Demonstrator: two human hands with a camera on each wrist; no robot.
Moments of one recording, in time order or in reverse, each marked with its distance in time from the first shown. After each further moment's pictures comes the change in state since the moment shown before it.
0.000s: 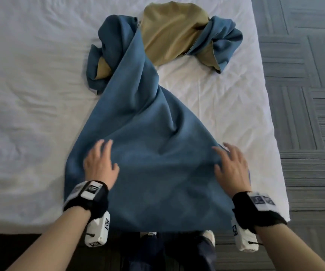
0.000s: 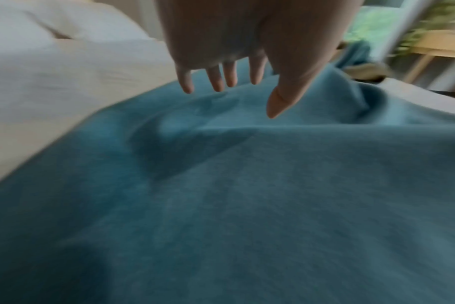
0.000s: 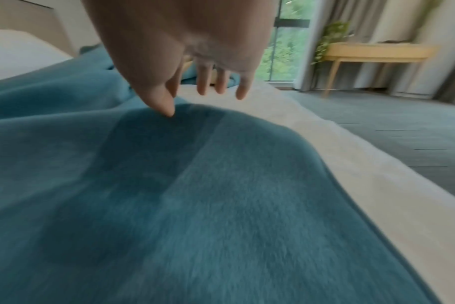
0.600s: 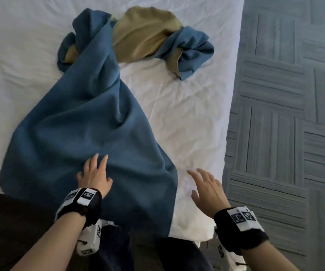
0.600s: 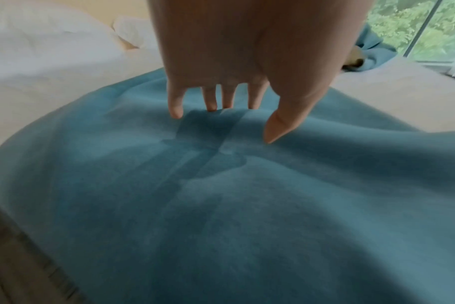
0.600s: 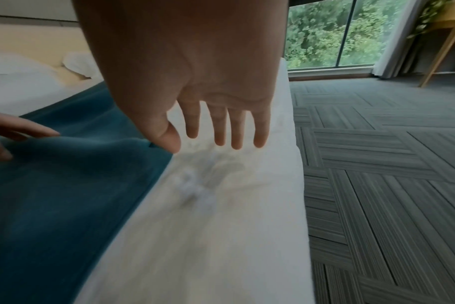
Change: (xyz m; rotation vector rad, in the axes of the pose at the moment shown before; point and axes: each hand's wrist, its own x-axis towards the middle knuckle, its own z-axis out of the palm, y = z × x) left_hand -0.096 0.192 0.081 0.076 -0.224 -0.341; right_hand 0.001 0.182 -0.070 -0.128 -0.538 -0.254
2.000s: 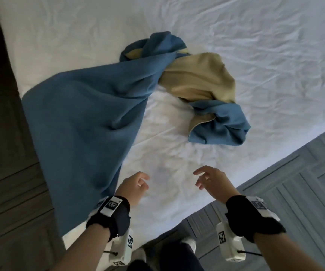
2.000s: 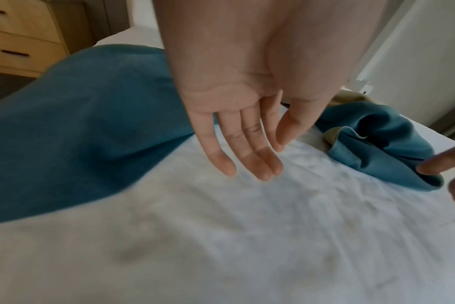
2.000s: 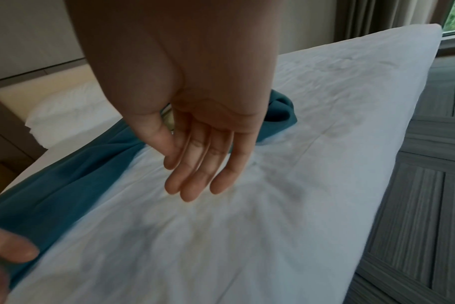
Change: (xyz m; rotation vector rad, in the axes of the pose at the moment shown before) left_hand 0.018 0.301 -0.048 -1.079 -0.040 -0.476; right_hand 0.261 0.093 -0.274 0.107 -0.430 -0.416
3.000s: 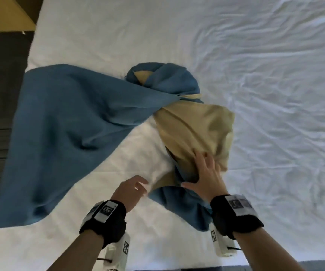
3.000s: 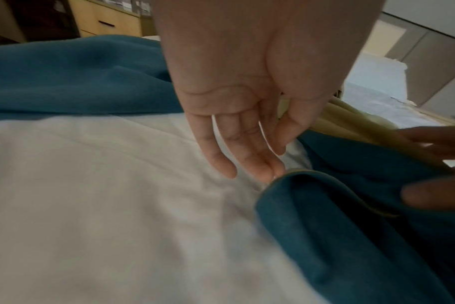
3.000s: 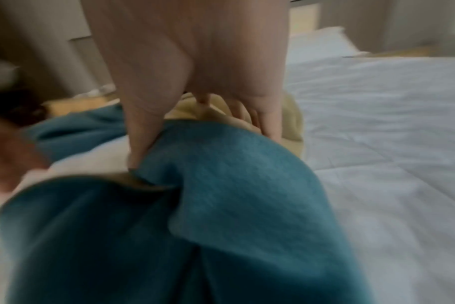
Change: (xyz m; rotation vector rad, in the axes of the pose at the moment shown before) left_hand 0.121 0.170 0.027 -0.417 0.207 -0.197; right_hand 0.215 -0.049 -0.174 -0.643 -0.092 -0.319
